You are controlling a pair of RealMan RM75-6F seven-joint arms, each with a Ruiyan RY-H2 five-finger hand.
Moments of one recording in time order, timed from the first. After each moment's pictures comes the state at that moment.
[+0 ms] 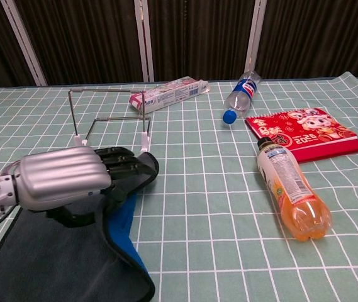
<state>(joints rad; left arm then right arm) -0.76 -1.54 0.18 -1.32 1.74 1.05 0.22 0.06 -1.10 0.12 -1.61 -1.46 1.54 -0.09</state>
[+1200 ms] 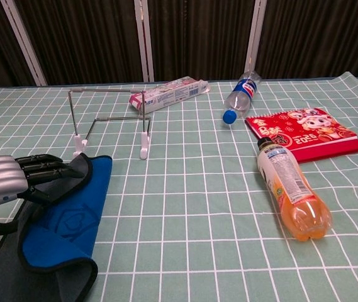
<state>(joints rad) -0.59 -1.50 0.27 -1.03 1.85 1.25 -0.08 0.06 -1.11 0.11 -1.63 -1.47 1.55 -0.14</state>
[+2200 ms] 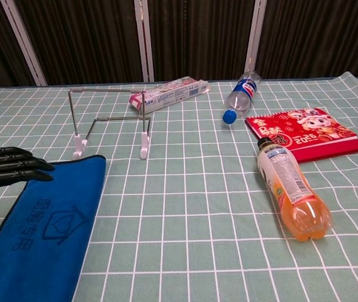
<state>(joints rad) -0.54 -1.40 0.30 -1.05 1.89 1.34 -0.16 0.05 -1.10 0.11 -1.64 -1.48 1.55 -0.13</state>
